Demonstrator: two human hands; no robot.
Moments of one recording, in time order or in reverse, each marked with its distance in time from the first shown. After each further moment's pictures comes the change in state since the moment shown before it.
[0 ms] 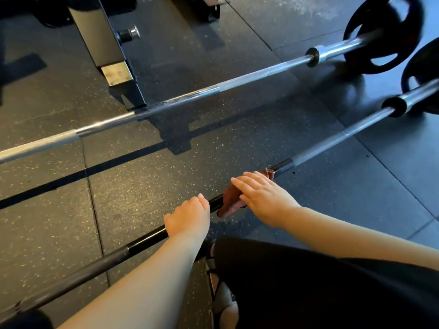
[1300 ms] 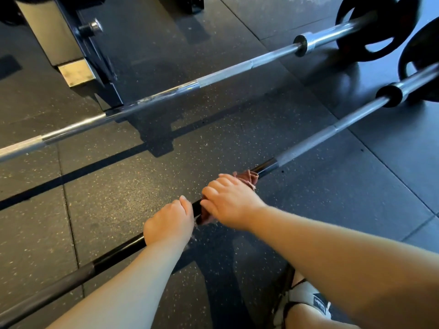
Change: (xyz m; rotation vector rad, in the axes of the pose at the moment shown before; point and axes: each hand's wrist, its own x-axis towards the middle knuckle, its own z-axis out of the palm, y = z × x) left_hand 0.006 0.025 0.000 0.025 0.095 -0.017; right_hand 0.028 -0.007 0.007 -0.059 0.116 -0.202
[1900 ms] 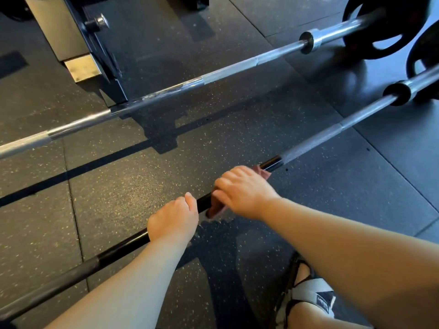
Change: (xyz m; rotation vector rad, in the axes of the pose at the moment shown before) left_hand -0.001 -0.001 -0.001 -0.014 -0.008 0.015; right_hand -0.005 0.021 -0.010 -0.042 -0.041 0.047
